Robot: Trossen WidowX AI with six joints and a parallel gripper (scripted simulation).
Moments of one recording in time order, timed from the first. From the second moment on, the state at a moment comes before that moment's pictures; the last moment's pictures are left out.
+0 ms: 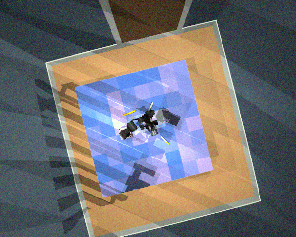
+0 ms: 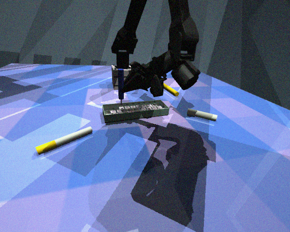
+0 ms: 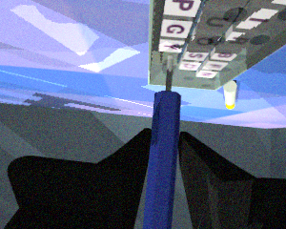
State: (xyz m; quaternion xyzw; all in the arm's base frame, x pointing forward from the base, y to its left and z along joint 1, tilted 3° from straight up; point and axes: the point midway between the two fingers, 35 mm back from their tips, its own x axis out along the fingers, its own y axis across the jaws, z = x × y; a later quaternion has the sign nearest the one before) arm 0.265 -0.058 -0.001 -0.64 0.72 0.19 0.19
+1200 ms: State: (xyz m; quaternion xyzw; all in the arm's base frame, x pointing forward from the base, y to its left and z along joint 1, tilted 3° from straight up) arm 0.265 -0.058 -0.003 -0.64 0.72 0.19 0.19
